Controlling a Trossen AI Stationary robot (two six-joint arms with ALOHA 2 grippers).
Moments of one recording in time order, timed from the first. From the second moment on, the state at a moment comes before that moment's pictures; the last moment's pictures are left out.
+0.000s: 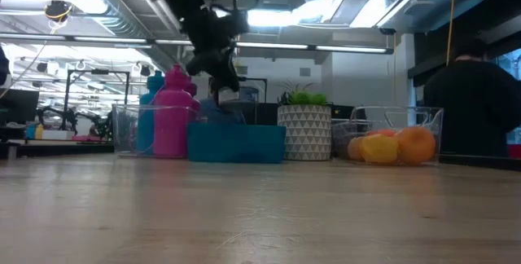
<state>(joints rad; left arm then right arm) 0.26 1.49 1.11 -0.38 -0.40 0.57 0.76 1.60 1.07 0.39 0.71 -0.14</state>
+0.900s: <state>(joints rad) 0.45 1.67 1.11 -0.20 -0.27 0.65 0.78 1.44 1.07 0.02 0.91 -0.09</state>
